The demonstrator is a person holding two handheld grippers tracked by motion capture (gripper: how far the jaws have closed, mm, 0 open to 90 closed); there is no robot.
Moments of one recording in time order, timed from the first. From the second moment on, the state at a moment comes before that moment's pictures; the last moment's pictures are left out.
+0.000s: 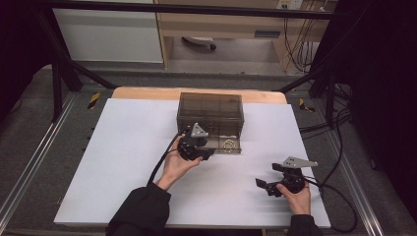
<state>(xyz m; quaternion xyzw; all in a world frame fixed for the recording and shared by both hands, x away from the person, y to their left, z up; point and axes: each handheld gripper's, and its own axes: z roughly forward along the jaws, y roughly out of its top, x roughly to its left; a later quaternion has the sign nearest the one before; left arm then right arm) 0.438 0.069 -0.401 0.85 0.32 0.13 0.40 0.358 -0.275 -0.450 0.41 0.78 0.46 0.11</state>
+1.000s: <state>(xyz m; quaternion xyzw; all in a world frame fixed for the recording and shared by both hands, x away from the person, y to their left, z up) 0.371 0.254 -0.437 0.81 0.40 0.18 0.39 0.358 -0.275 -0.451 0.41 0.78 0.46 0.11</state>
